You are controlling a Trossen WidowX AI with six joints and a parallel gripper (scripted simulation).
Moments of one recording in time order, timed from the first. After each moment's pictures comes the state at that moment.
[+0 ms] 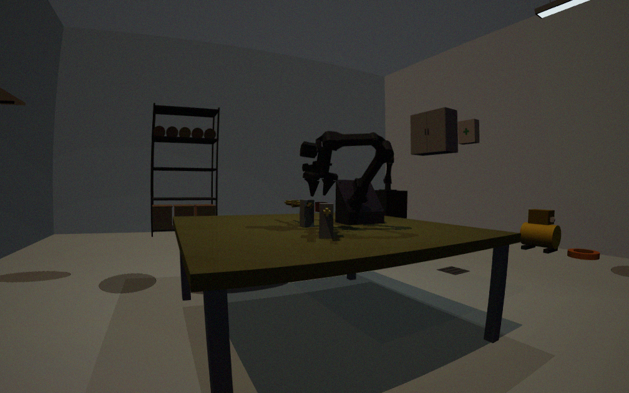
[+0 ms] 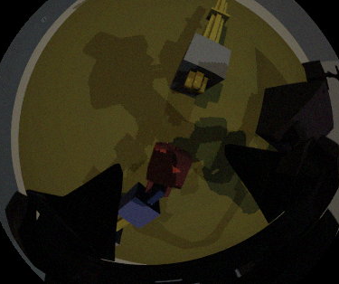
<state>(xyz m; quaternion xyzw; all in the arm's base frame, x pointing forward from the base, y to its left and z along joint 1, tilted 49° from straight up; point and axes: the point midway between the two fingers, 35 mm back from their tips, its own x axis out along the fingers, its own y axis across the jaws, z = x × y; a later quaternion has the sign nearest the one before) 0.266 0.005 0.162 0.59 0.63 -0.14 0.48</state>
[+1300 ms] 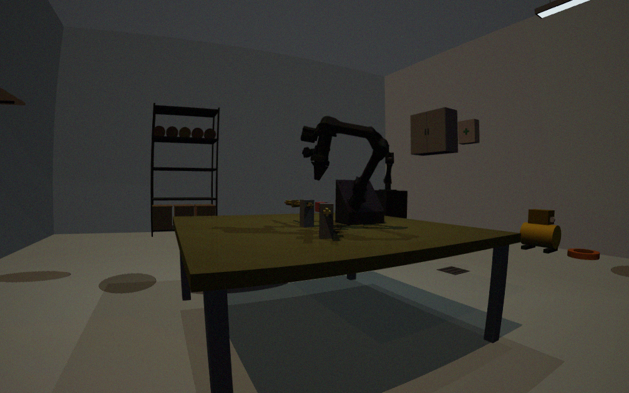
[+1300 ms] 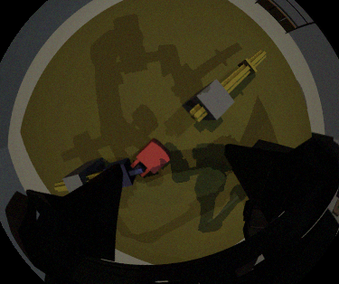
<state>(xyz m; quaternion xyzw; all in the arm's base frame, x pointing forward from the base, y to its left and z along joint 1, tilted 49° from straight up) 0.256 -0.058 0.192 0.50 0.61 0.03 0.61</state>
